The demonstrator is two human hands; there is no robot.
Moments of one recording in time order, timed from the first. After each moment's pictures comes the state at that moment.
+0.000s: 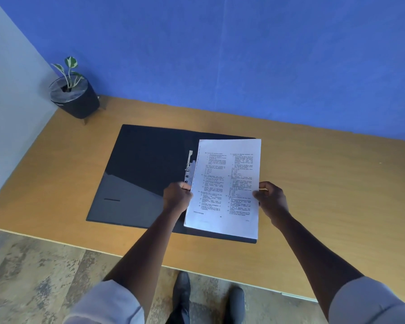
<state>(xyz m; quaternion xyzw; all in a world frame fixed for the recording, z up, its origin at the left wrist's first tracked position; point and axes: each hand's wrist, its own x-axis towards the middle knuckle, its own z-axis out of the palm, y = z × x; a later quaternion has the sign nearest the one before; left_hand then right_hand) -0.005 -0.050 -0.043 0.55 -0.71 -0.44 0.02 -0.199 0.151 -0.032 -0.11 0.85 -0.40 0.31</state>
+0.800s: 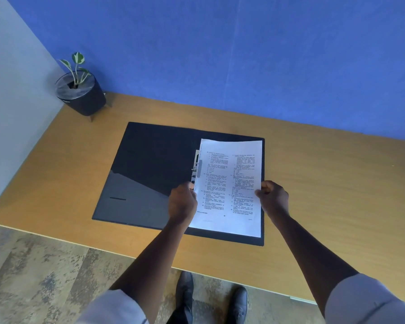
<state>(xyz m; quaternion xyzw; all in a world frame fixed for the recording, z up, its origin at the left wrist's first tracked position) 0.005 -0.040 -0.047 0.51 -0.79 -0.32 0.07 -0.190 0.126 -0.043 -0.13 0.89 -0.36 0.25</state>
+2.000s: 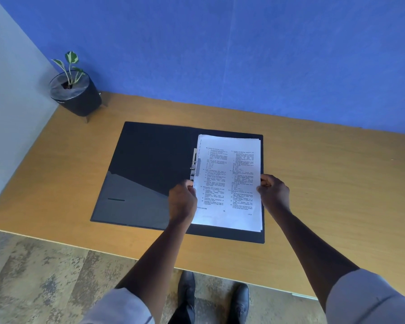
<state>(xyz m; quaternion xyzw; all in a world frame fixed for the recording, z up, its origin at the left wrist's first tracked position) 0.001 -0.039 -0.052 0.54 -0.76 -0.35 0.12 -0.193 0.125 -0.042 -0.16 0.89 -0.37 0.22</state>
